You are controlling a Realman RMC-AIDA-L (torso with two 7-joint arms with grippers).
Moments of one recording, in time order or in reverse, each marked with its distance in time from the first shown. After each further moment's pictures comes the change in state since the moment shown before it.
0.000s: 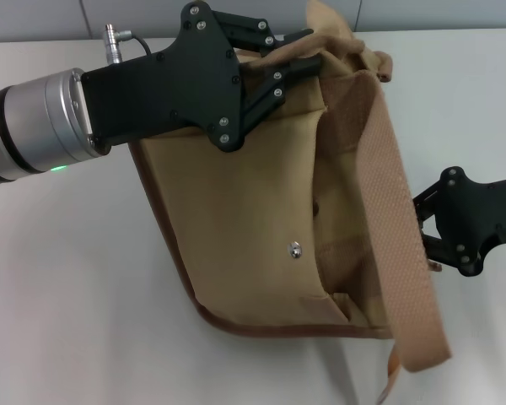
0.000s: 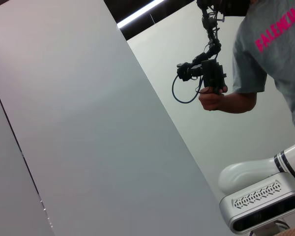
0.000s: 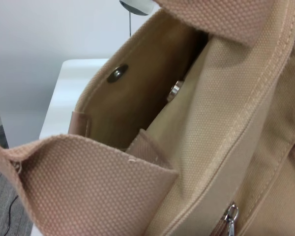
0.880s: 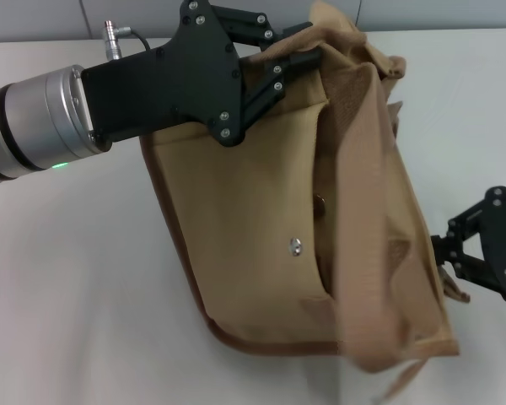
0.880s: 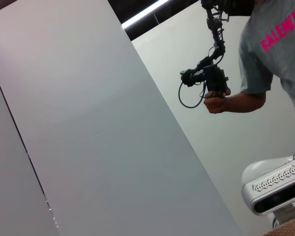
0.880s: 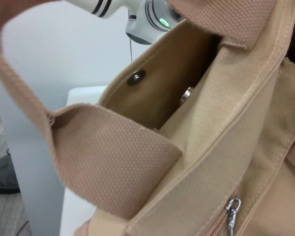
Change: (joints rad) left arm -0.001 -0.001 0.000 -0.003 -0.012 -0.009 0.004; right arm -0.071 -0.005 0.130 -0.005 0.022 -0.140 -0.046
